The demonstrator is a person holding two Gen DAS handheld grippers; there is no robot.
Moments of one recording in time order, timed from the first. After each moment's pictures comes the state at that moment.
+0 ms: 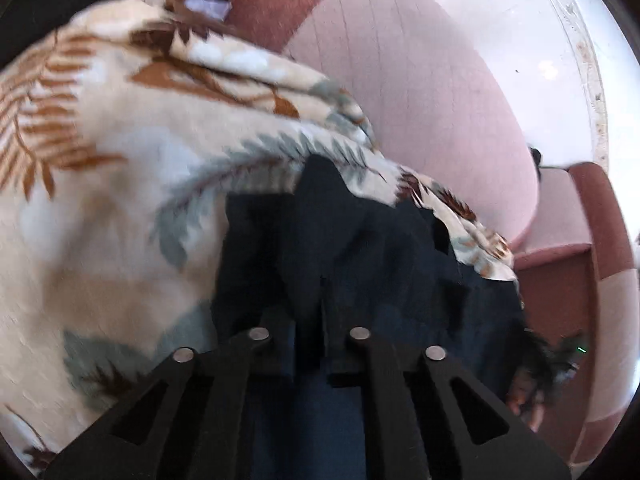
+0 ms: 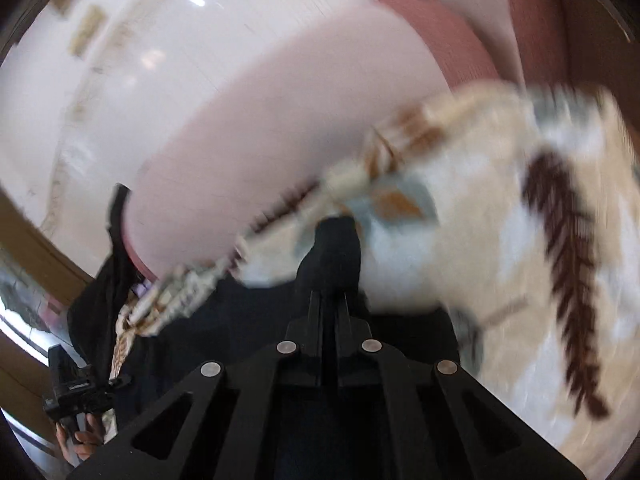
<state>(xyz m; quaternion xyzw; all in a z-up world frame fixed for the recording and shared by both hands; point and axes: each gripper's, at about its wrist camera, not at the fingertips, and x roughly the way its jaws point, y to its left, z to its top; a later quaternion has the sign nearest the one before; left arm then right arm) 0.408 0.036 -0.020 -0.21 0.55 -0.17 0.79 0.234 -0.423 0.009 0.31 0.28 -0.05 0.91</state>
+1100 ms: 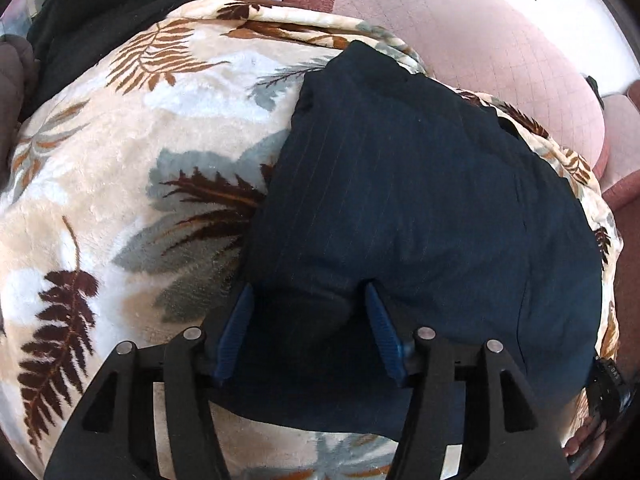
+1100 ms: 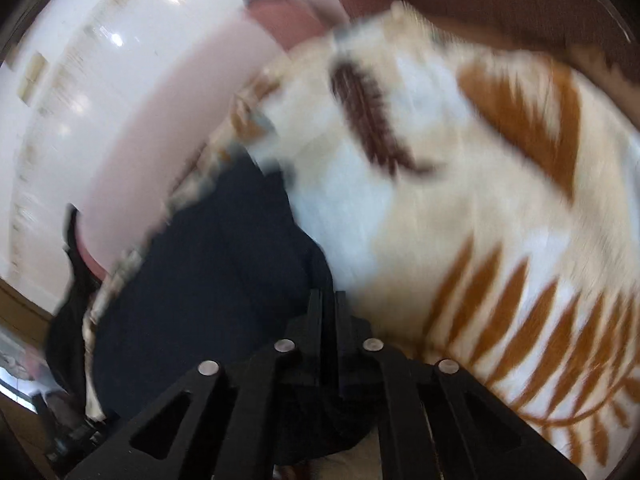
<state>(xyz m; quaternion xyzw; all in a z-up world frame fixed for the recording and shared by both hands) 0.266 -0.001 -0.031 -0.06 0.55 -0.04 0.83 0.085 -0.410 -0.060 0.37 0.34 -0.20 0.84</state>
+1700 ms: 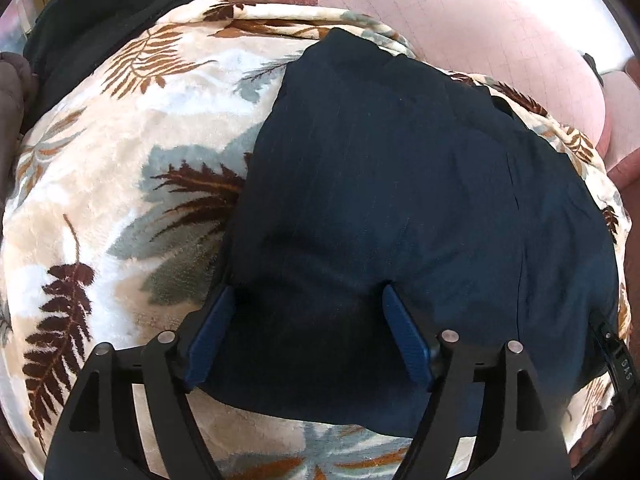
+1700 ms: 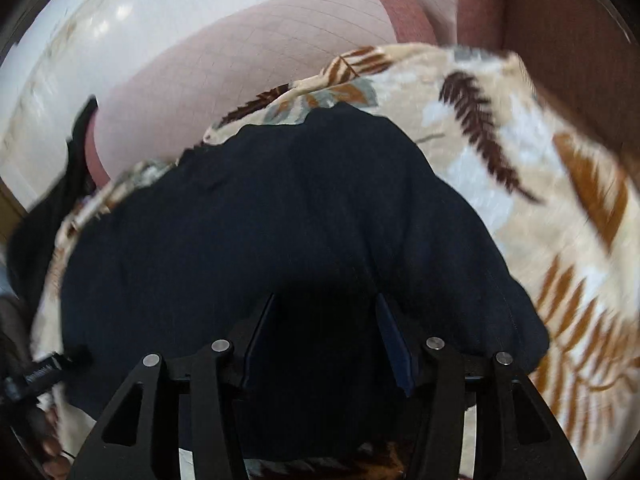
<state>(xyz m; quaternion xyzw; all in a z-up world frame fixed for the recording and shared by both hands) 0.255 -0.015 -0.039 -0.03 0.55 -0.03 0.83 0.129 -0.304 -0.026 0.20 0.40 -0.17 0.88</state>
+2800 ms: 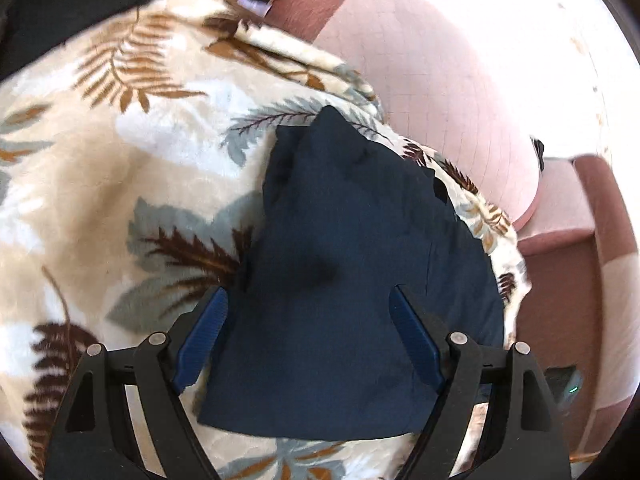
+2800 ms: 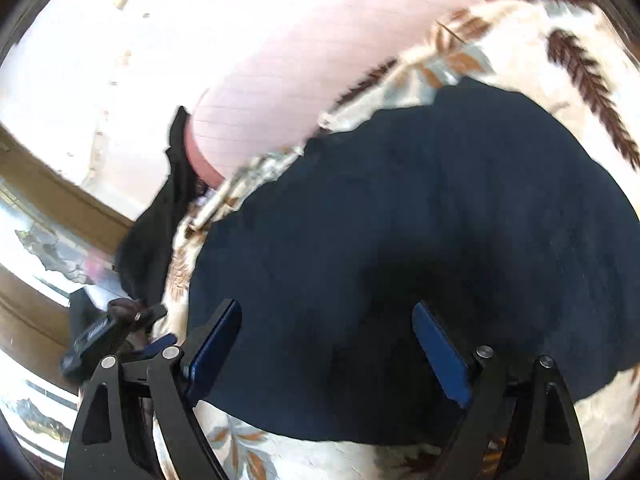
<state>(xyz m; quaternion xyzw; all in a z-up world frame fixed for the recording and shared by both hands) 0.312 0.063 -0.003 -0.23 0.57 -0.15 0.77 0.167 -0.295 -0.019 0.34 0.40 0.04 0.85</state>
